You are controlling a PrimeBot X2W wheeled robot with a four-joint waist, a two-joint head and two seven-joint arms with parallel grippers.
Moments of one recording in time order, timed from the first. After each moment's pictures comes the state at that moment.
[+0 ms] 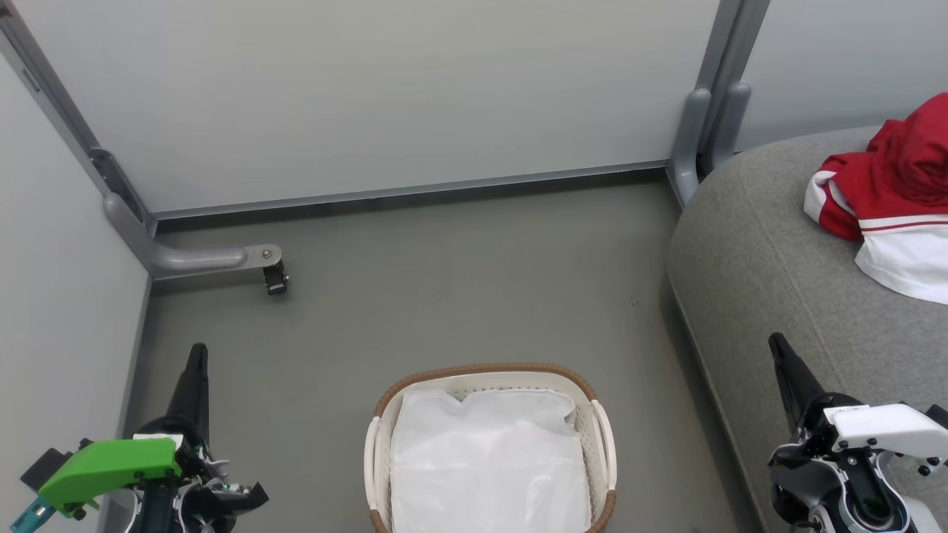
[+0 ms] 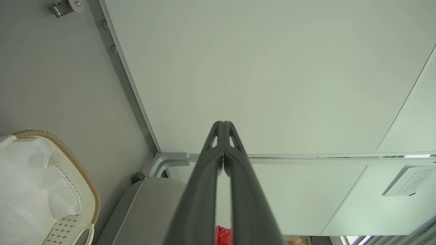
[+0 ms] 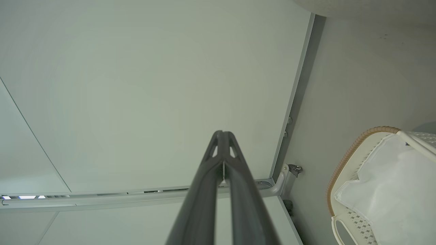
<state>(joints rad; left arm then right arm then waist) -0.10 0.05 0.11 0.25 -1.61 -0.13 0.11 -0.10 -0.06 -0.10 0.25 1.62 0.13 0.10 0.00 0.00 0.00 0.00</state>
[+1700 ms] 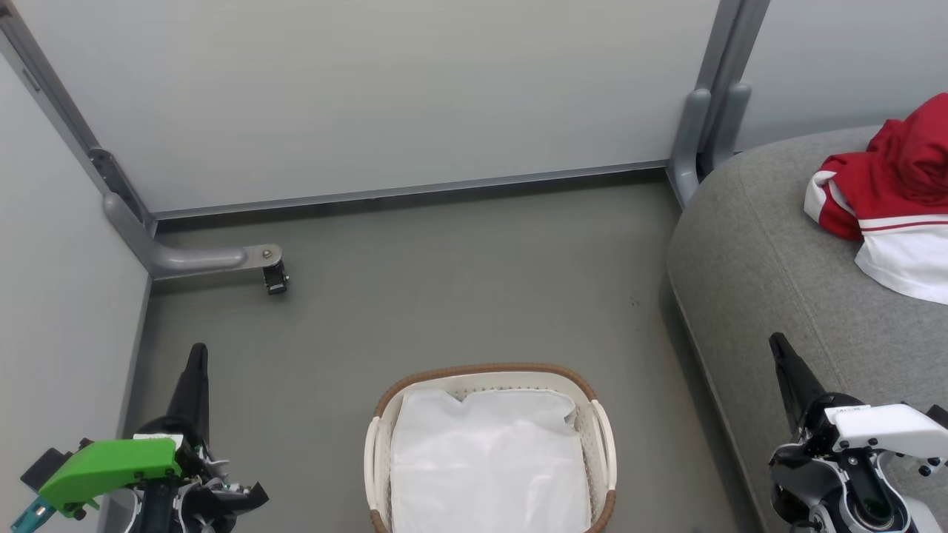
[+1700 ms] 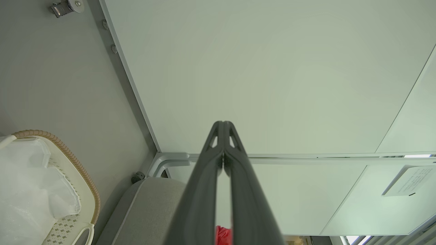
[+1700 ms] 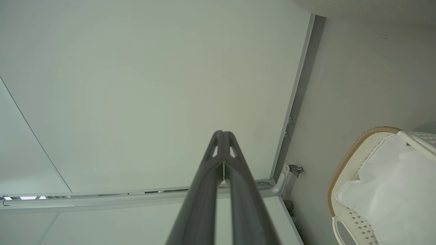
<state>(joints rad) -0.10 0.05 0.11 0.25 -1.61 -0.13 0.11 -0.10 -0.05 -0.11 0.25 1.62 0.13 0.11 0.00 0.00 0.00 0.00</state>
